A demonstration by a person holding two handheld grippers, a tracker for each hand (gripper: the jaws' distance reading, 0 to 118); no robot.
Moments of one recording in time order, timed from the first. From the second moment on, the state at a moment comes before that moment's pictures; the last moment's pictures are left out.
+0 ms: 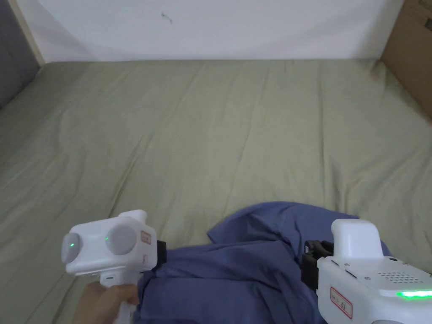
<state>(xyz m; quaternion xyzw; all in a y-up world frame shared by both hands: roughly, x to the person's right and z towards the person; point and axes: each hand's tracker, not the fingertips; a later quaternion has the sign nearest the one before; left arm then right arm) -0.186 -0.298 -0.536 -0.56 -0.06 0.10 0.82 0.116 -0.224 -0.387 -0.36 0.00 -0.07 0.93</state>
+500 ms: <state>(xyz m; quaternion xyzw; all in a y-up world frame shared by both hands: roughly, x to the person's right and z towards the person) -0.199 -0.260 -0.492 -0.54 -0.11 0.08 0.83 0.141 -0.249 -0.574 -0.47 0.12 0.10 0.87</state>
